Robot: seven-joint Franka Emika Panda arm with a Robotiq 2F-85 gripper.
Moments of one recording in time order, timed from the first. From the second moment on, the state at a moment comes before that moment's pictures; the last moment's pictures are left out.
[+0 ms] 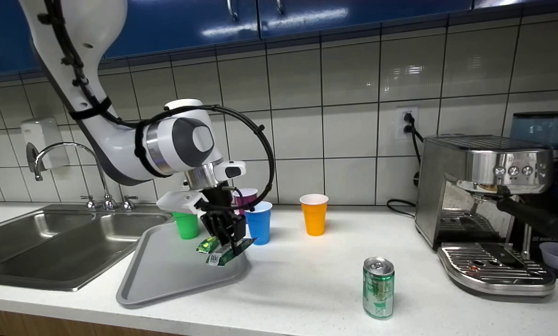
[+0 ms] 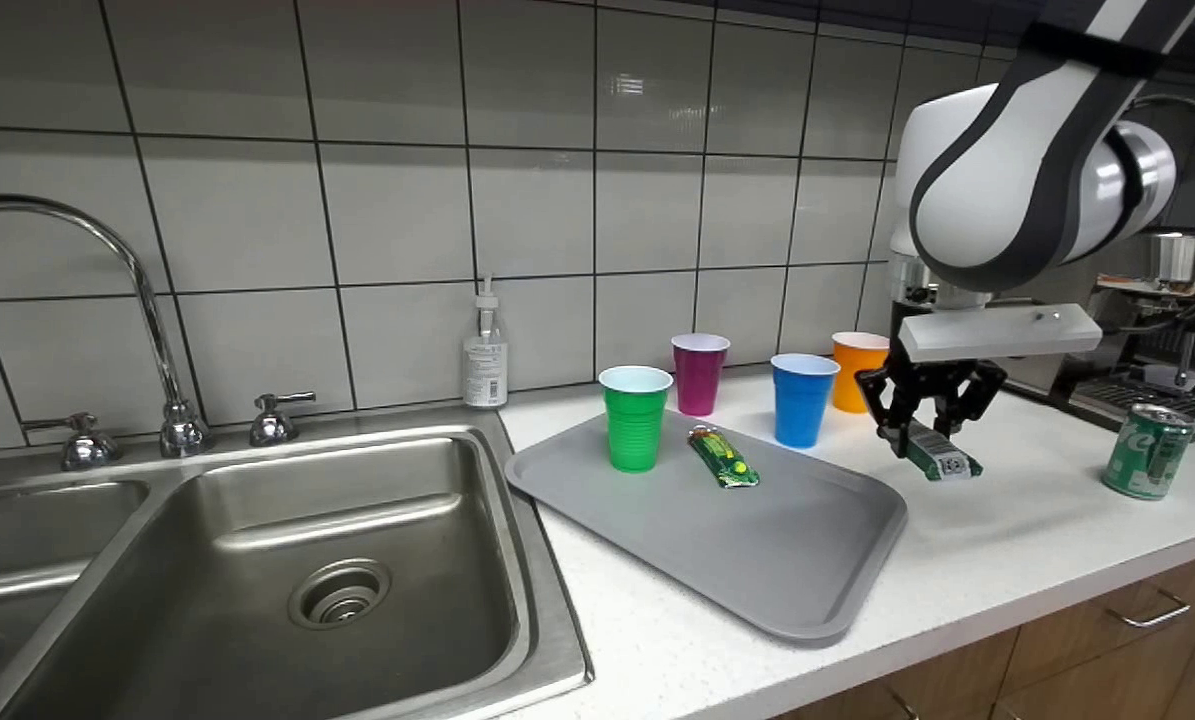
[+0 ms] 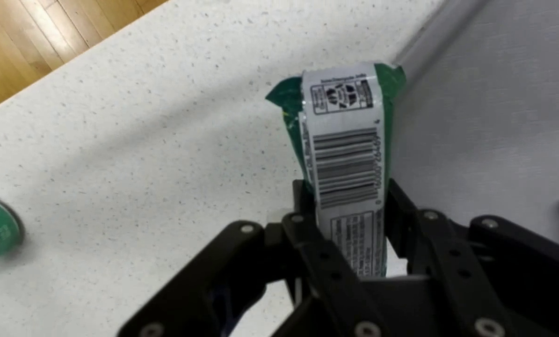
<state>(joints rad) 0.17 0.20 -0.33 -2.52 -0.29 2.76 0.48</state>
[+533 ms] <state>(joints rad) 0.17 0.19 -0.22 -2.51 -0.29 2.76 0.45</state>
